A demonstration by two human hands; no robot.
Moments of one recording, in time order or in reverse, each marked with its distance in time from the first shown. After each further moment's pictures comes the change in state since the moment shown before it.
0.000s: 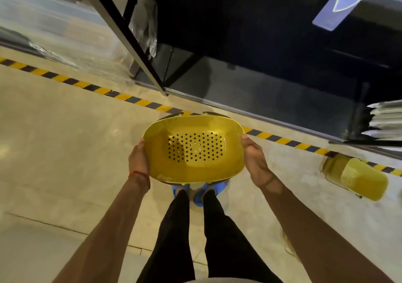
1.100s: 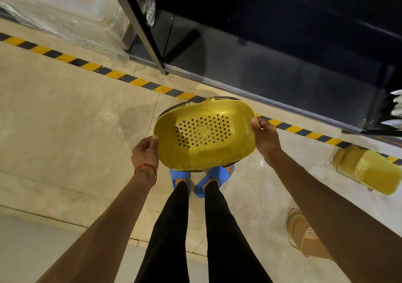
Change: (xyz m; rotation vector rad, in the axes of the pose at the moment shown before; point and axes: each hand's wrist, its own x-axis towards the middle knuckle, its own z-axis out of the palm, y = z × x) left_hand 0.086 -0.082 0.000 0.168 0.073 0.132; right_hand 0.088 0.051 0.011 -0.052 0.018 -0.120
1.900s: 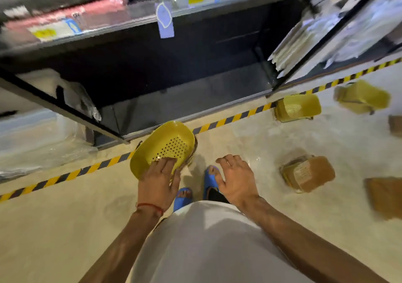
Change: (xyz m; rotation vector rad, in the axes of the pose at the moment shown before) left_hand -0.226 0.095 -0.049 1.167 -0.433 1.540; right_hand -0.300 0.028 -0.056 -1.017 0.469 -0.467
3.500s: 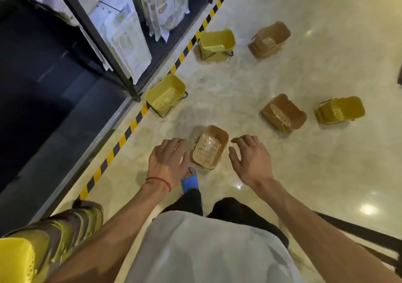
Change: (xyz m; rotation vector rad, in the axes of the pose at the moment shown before) left_hand 0.118 0.589 0.205 0.067 -0.171 0.782; right_hand -0.214 0.538 -0.138 0.097 0.226 0.775
